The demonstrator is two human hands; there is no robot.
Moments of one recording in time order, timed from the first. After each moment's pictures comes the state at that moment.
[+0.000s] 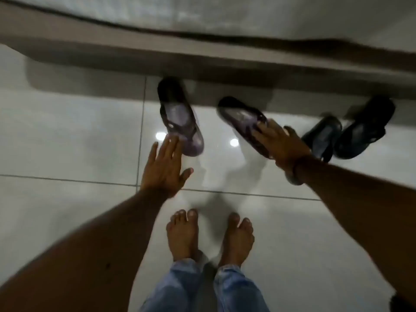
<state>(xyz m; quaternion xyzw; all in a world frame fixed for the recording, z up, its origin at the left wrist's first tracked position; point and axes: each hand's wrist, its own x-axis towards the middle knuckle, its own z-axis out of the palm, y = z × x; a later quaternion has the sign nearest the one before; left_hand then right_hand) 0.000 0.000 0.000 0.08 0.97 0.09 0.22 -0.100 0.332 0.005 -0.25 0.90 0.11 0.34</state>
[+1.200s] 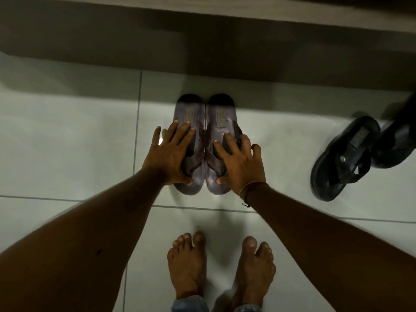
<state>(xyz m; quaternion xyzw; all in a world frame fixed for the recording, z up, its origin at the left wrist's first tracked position) -0.067 -0.027 -0.098 0.15 0.95 0.04 0.29 -0.056 0.196 -0.092 -0.17 0.95 0.01 0.25</state>
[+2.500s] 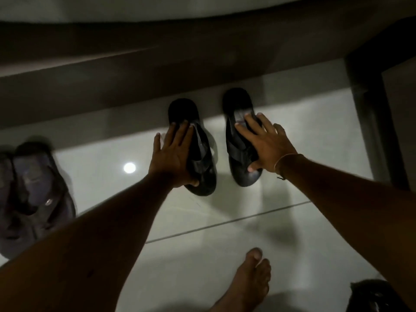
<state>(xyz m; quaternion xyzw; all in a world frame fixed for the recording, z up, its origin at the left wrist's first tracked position) -0.130 0.461 -0.104 0.21 0.93 0.08 0.30 -0.106 0.739 -0.093 -0.08 0.95 0.00 0.30</state>
